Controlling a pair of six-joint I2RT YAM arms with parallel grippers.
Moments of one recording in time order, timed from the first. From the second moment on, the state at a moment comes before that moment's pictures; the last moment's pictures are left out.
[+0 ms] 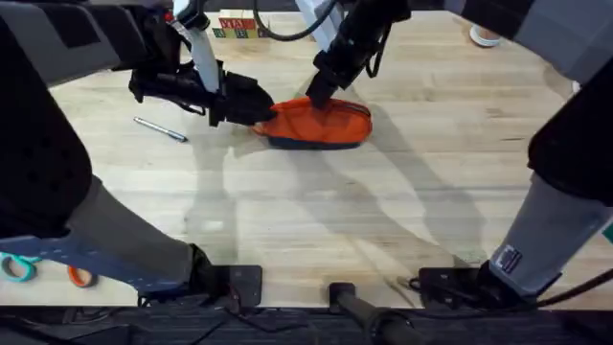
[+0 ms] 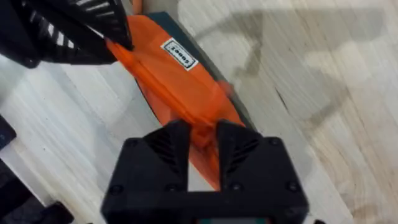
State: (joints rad) left arm 0.16 1.79 1.16 -0.99 1.04 1.47; right arm 0.54 2.06 1.86 -1.17 -0.26 -0.37
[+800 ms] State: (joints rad) left arm 0.16 1.79 1.16 -0.99 1.06 1.47; right arm 0.54 2.04 1.87 -1.20 -0.26 -0.37
